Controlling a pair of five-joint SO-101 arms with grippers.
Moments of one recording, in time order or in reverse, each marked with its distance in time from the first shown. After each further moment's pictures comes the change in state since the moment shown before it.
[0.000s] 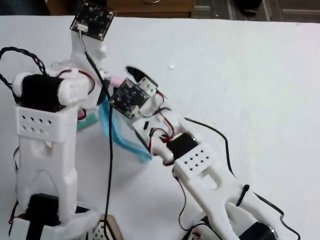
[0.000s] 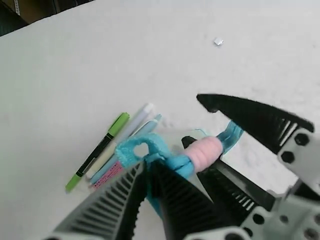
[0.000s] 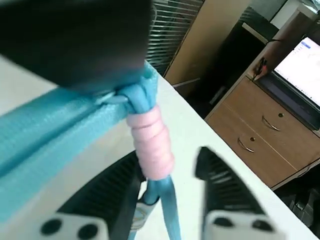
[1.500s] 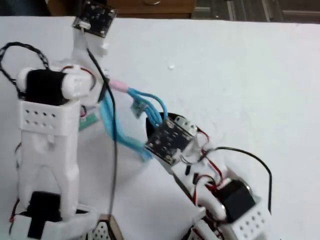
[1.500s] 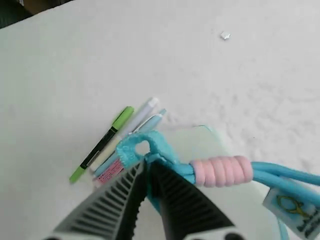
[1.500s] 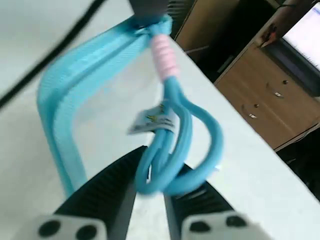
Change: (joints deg) left arm -2.6 6.4 -1.8 0.2 0.1; right arm 2.7 -41.4 2.5 45.6 0.1
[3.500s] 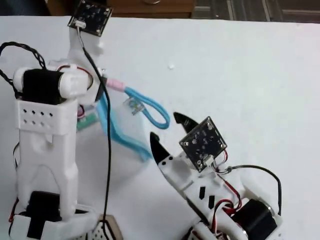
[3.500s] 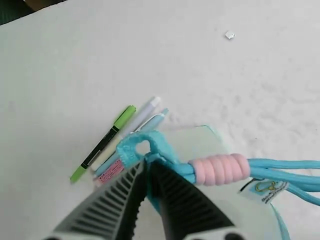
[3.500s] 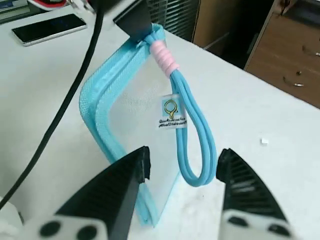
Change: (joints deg) left arm 0.0 0.0 0.0 0.0 0.0; right arm -5.0 -5.3 -7.9 15.2 -21.5
